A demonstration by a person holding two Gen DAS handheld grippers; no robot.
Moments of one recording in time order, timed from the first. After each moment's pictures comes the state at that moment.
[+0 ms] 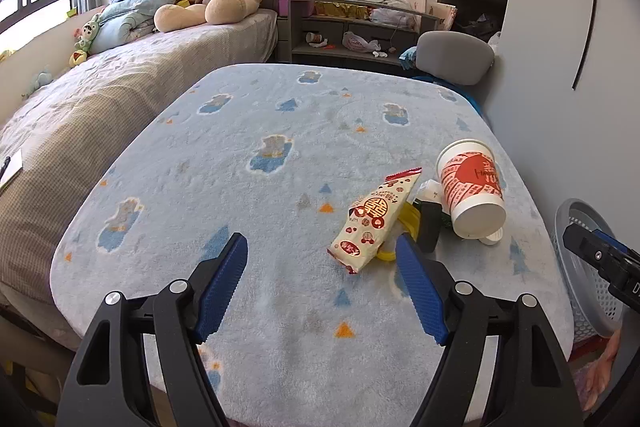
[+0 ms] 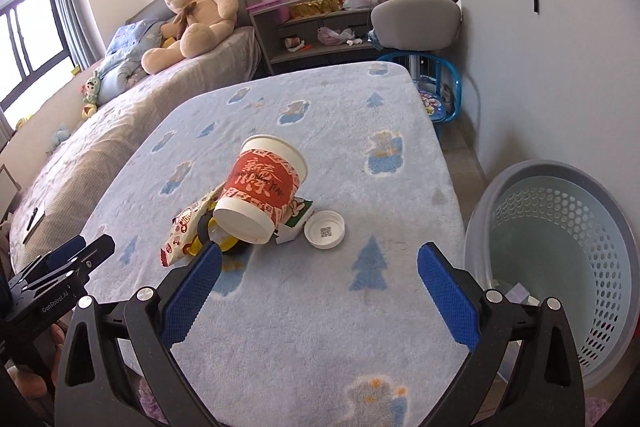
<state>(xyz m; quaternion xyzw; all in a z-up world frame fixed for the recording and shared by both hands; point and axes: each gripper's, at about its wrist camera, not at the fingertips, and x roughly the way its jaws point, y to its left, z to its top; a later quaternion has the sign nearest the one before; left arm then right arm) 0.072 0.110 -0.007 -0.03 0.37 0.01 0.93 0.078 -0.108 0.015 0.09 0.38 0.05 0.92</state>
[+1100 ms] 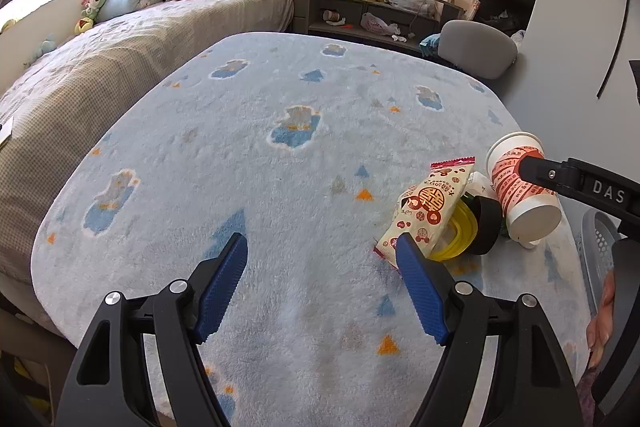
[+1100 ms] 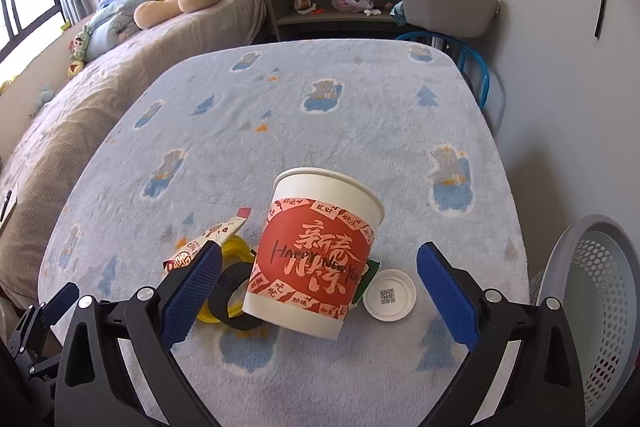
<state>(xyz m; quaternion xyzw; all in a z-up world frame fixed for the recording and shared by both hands) 0.103 0.142 -0.041 -0.06 0.41 0.02 0.91 0.180 -0.043 -0.005 0.03 0.45 0.04 0.89</state>
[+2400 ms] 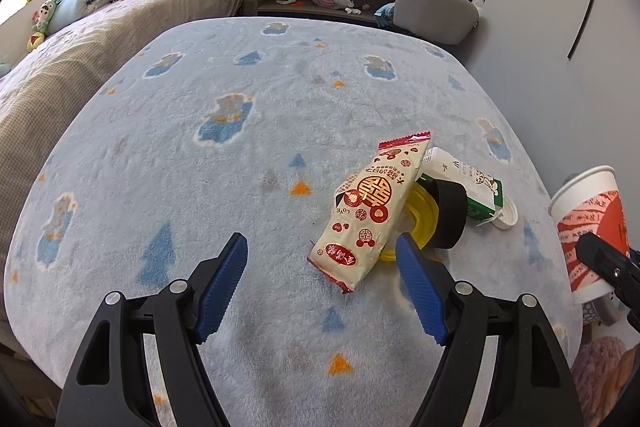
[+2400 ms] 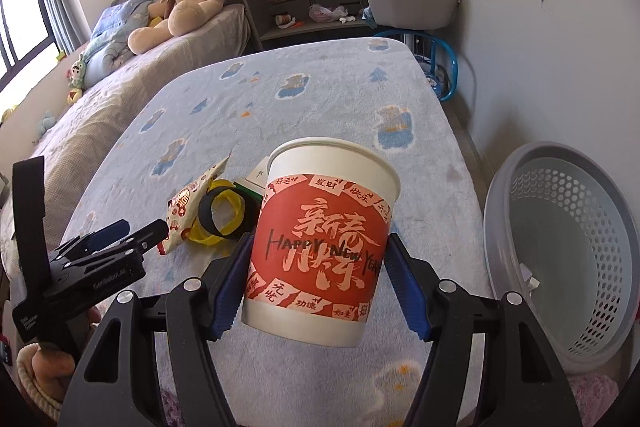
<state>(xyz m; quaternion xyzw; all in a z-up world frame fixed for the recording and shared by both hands) 0.135 0.105 -0.054 -0.03 0.45 -0.06 0.89 0.085 -0.087 -0.001 0.08 0.42 0.02 0.90</state>
